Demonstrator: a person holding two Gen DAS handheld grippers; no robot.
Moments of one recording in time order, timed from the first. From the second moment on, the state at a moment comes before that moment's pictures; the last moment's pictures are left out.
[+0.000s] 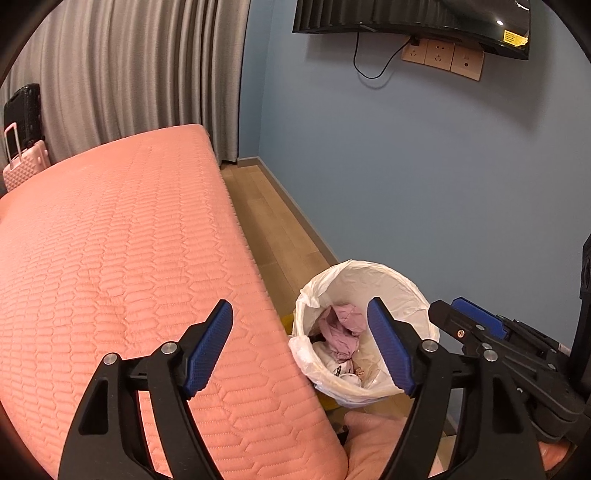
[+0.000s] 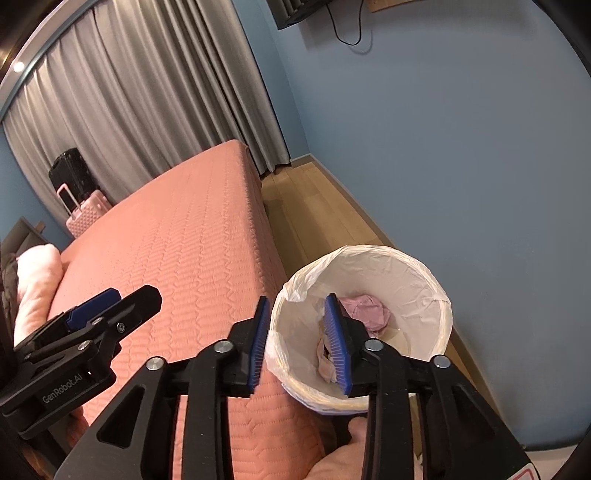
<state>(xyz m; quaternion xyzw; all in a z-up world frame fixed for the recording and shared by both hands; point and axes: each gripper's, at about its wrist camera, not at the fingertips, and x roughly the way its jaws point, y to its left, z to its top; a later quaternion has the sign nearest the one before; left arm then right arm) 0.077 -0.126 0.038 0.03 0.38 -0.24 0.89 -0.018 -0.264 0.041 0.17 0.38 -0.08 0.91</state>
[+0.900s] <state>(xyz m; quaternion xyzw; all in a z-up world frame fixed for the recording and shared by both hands) 0.054 -0.091 0.004 0.06 0.40 -0.19 0.89 -0.046 -0.239 0.005 0.11 0.41 -0.11 0.90</state>
